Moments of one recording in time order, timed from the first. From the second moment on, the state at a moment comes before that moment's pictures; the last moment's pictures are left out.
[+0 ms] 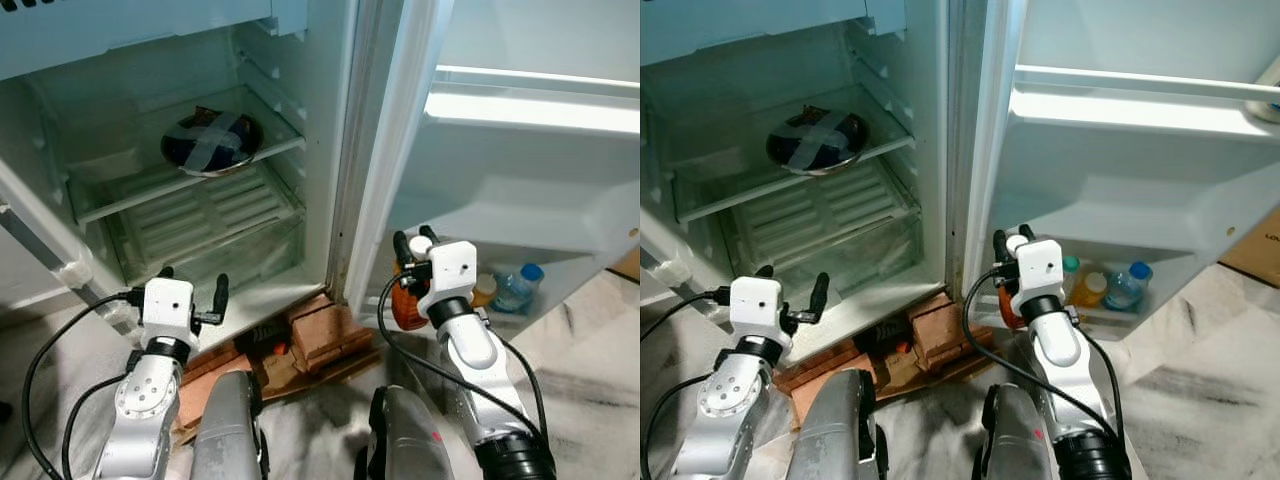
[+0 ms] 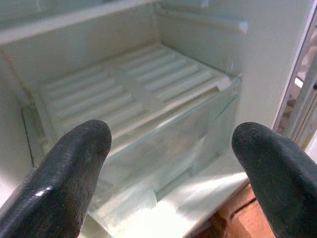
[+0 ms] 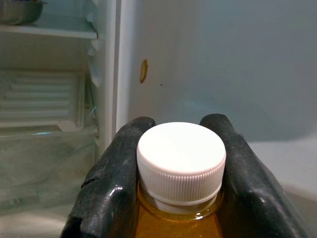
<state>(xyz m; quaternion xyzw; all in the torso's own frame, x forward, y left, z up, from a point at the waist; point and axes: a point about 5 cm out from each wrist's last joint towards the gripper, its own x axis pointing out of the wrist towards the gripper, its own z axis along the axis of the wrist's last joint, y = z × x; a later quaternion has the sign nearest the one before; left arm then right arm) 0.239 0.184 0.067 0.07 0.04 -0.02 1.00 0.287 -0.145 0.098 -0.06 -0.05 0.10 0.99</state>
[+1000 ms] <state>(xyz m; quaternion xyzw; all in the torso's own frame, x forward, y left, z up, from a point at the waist) 0.212 0.199 0.092 0.09 0.05 -0.03 0.99 0.357 -0.140 0.159 -0.15 -0.14 0.06 0.98</state>
